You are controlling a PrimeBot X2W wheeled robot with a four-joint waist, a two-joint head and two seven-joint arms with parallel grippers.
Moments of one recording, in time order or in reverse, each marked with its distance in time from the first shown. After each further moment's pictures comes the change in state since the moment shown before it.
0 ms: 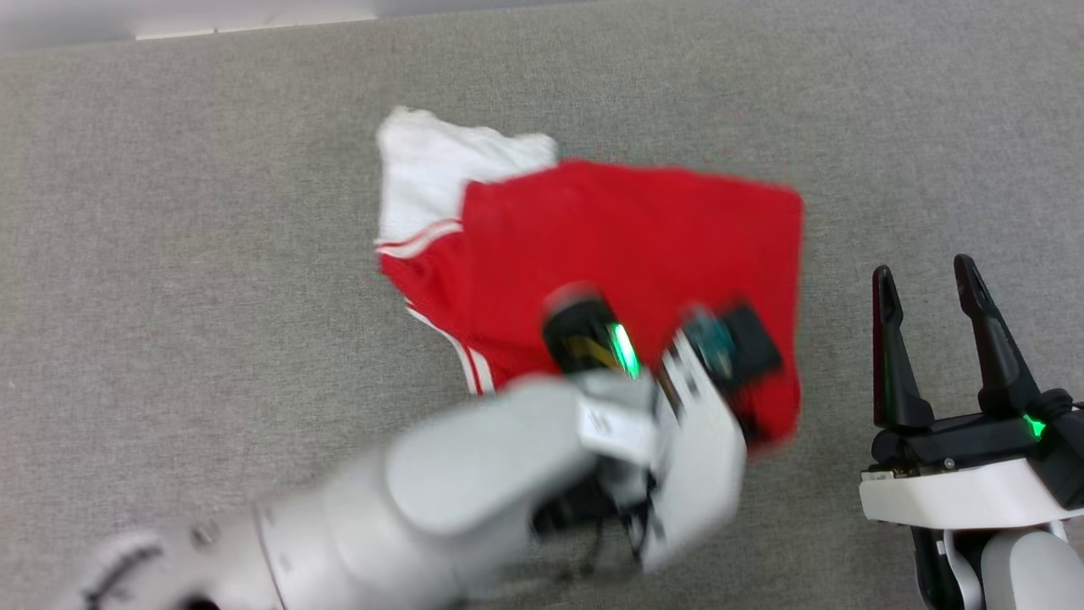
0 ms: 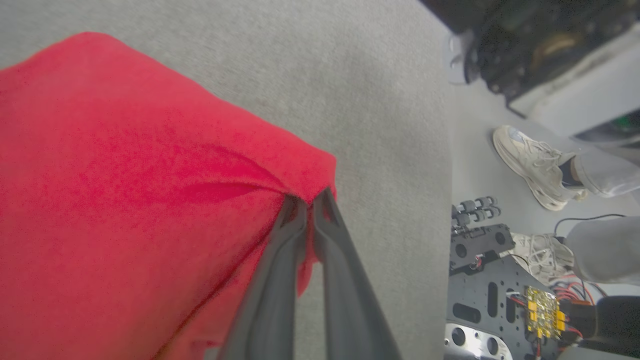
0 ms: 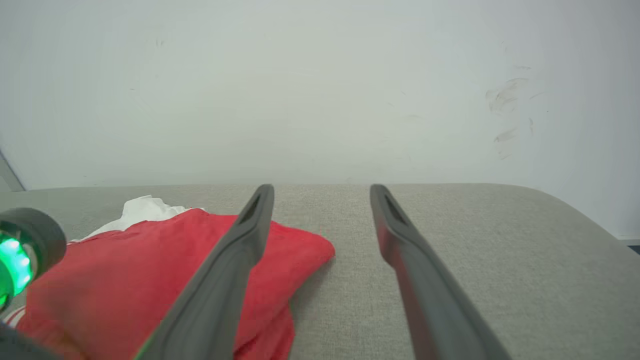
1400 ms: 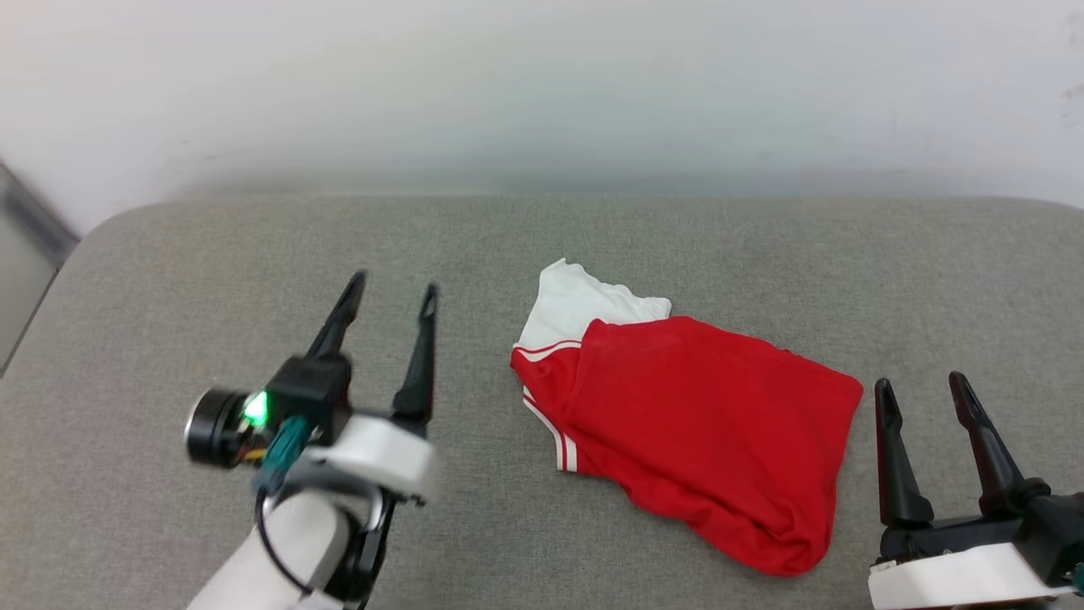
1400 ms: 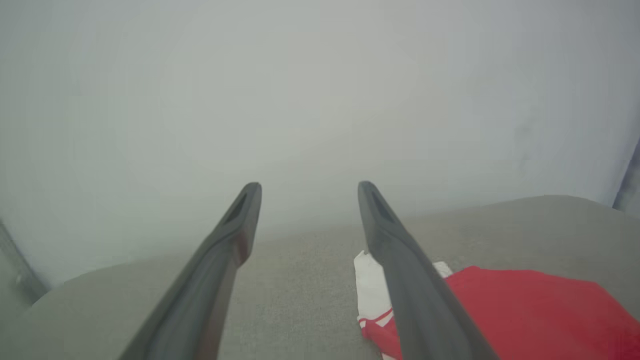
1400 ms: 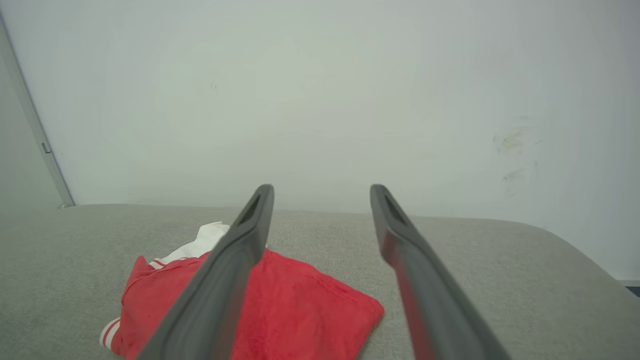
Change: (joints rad) left arm 0.634 0.132 0.693 -0.079 0.471 0.439 -0.662; right arm 0.172 0.000 -0.040 0.051 -0.023 0.000 0.000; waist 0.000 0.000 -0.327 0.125
